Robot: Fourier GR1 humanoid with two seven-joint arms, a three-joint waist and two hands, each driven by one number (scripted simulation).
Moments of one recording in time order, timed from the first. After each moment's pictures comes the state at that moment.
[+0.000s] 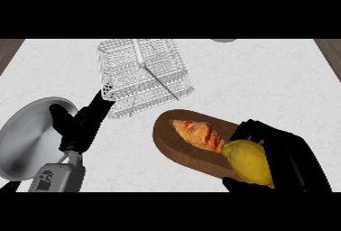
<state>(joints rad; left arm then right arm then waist) -0.16 0.12 -0.04 -1.49 0.12 -0.05 0.24 -0.10 -0.04 0.35 -2.23 0.91 0.38 0.76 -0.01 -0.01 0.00</state>
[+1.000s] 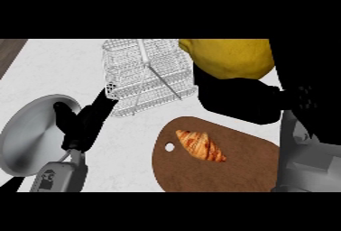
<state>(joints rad) -0.18 0.10 -0.05 -1.51 0.11 -0.06 0.28 -1.04 -0.01 0.08 -1.94 0.77 0.54 0.98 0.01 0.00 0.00</state>
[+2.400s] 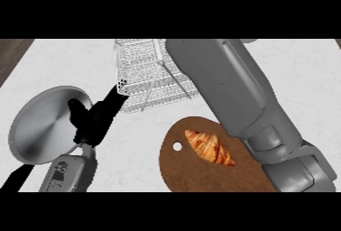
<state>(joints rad) -0.23 0.07 -0.07 -1.44 0.09 -0.09 0.22 -1.42 0.00 0.05 -0.79 0.49 -0.29 0.64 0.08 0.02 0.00</state>
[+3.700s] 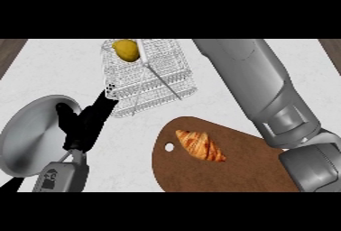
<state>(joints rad) -0.17 0.09 -0.04 -1.49 0.09 -0.07 0.26 -1.46 -0.09 0.09 -0.59 0.13 -0.69 0.36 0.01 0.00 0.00</state>
